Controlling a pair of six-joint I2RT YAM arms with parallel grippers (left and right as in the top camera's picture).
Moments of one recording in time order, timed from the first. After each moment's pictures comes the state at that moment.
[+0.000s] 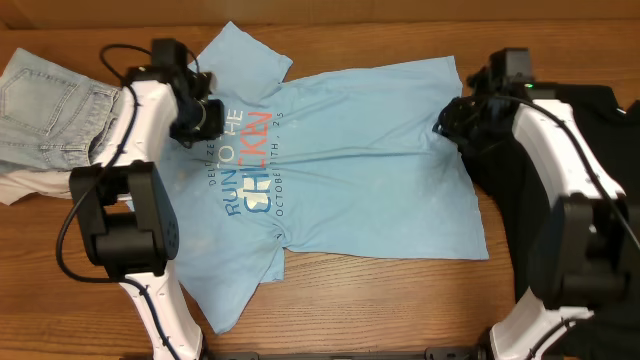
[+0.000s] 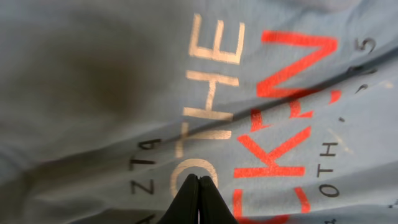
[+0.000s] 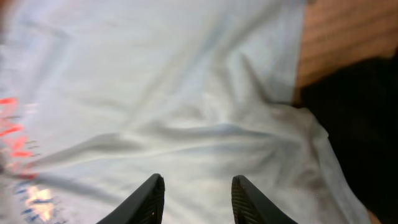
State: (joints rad) left arm 0.05 2.15 1.69 -0.90 0.19 0.00; right arm -0.03 1.89 1.49 -0.86 -0.36 0.31
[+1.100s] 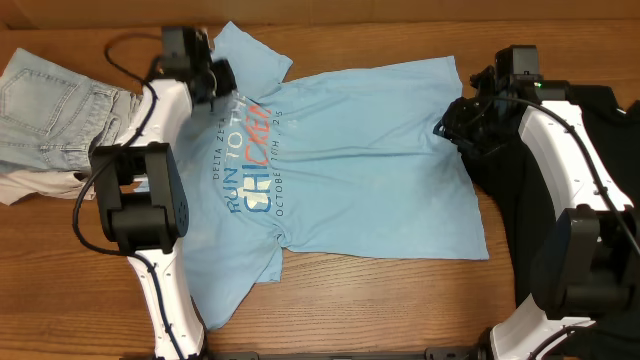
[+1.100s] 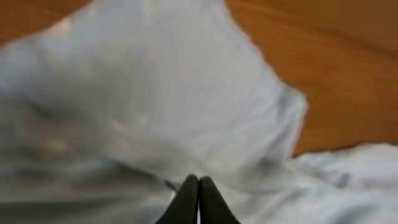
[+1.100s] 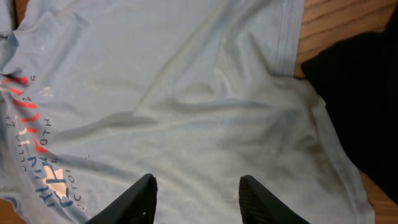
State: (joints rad) left arm 0.03 2.32 1.88 -0.48 0.28 -0.31; right arm -0.03 1.85 1.50 -0.94 -0.36 0.30
